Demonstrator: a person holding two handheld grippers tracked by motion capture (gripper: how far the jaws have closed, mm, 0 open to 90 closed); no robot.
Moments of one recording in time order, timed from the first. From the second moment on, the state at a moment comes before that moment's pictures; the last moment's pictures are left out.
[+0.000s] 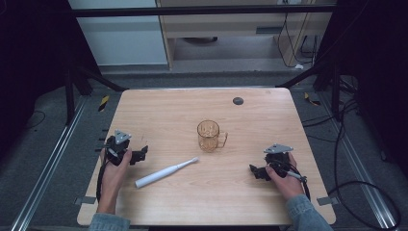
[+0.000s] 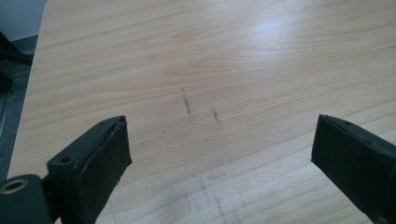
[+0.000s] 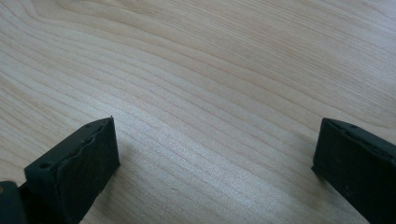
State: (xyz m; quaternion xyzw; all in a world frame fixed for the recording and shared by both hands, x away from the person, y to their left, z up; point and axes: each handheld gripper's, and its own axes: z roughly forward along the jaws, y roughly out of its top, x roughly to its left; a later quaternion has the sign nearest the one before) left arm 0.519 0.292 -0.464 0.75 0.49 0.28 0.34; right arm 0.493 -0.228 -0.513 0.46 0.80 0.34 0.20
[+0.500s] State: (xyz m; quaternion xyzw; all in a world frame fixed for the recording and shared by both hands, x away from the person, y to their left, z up) left arm 0.508 0.258 -0.449 0.80 0.43 0.25 0.33; right arm 0.493 -0.228 -0.513 0.46 0.80 0.34 0.20
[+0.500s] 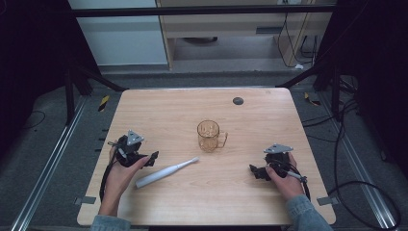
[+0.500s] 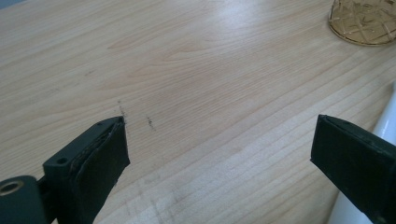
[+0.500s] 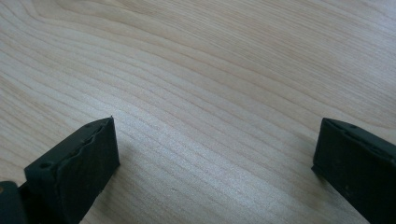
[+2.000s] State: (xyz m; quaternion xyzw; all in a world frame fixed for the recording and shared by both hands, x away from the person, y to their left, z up) left arm 0.505 0.170 -0.436 0.93 0.27 0.13 0.20; right arm 0.493 -0.228 -0.513 0.46 0.80 0.34 0.20
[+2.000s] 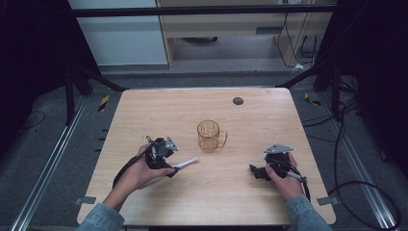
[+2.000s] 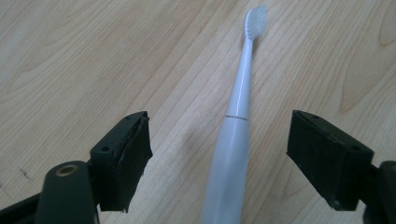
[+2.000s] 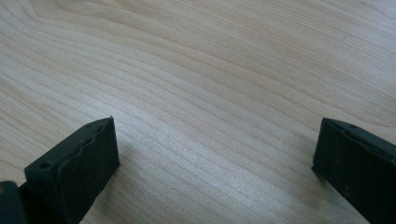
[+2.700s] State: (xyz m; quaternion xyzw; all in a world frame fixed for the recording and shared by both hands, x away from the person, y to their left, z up) left arm 0.503 0.170 -0.450 0.96 0.24 0.10 0.14; right arm 0.493 -0.228 -0.513 0.46 0.80 0.34 0.20
